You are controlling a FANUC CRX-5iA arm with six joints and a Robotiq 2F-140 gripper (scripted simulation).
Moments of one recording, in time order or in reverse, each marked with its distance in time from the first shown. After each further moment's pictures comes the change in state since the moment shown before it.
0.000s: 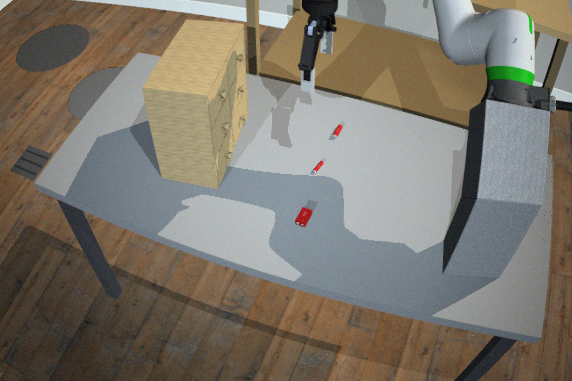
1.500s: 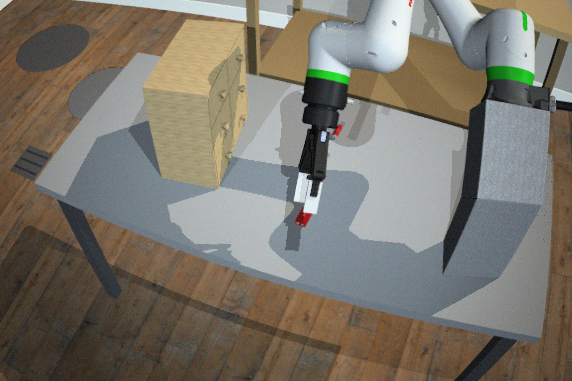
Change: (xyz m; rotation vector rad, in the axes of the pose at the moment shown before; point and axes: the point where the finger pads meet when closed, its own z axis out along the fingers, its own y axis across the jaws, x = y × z) arm -0.053 -0.242 0.169 0.794 0.085 -0.357
